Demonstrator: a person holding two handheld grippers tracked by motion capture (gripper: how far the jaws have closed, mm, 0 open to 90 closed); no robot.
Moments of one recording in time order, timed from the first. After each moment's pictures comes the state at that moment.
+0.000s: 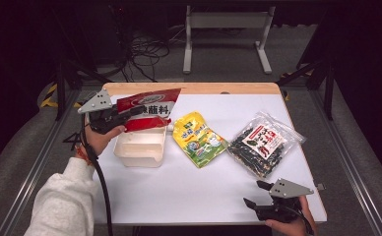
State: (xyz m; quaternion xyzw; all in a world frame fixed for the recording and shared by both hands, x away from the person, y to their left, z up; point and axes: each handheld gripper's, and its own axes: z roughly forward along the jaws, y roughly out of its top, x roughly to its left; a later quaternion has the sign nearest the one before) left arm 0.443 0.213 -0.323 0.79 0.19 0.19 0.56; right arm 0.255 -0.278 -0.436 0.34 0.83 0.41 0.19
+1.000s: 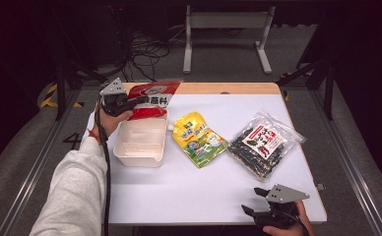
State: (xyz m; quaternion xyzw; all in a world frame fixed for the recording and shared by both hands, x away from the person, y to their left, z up) left arm 0.527 0.210 -0.364 0.81 0.22 0.19 0.51; right arm 0.246 -0.273 -0.448 0.34 0.83 0.40 0.16
